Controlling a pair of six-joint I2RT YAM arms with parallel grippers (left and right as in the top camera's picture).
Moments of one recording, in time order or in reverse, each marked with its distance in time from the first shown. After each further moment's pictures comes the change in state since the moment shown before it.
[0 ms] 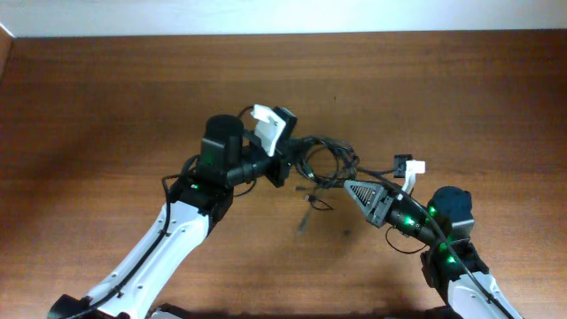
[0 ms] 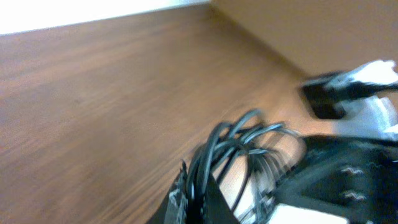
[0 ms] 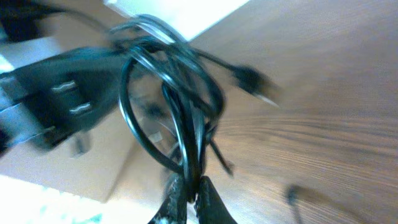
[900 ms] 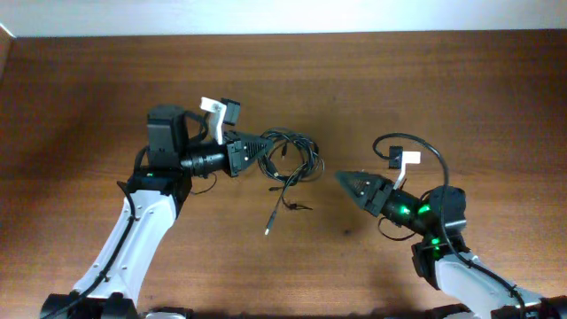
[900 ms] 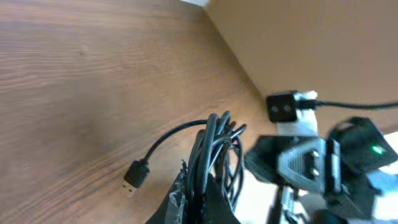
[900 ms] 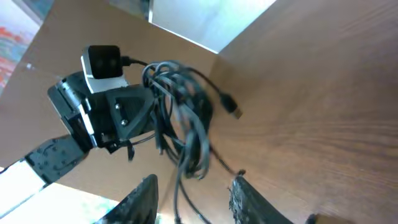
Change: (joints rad) left arm 0.312 0.038 0.016 -0.127 0.422 -0.140; right arm 0.027 0.287 -0.024 0.499 -0.031 0.322
